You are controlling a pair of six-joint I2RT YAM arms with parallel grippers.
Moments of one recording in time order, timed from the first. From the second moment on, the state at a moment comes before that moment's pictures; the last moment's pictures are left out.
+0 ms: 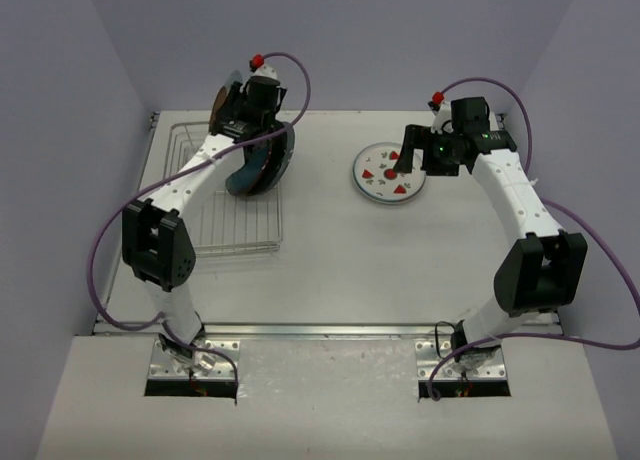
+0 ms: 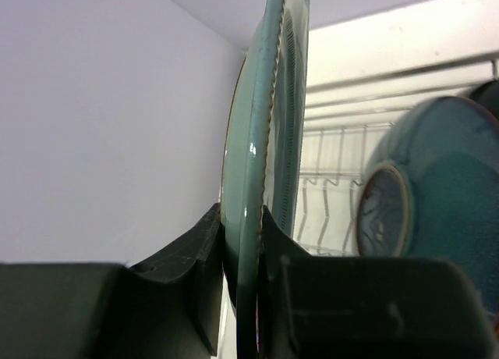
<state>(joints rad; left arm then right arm) -0.36 1.81 1.71 -0.40 -0.93 0.32 0.08 1.61 1.44 -0.71 -0.32 0.15</state>
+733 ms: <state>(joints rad) -0.07 1.22 1.48 -0.62 0.21 -0.17 0.08 1.36 1.11 -0.20 -0.72 0.30</state>
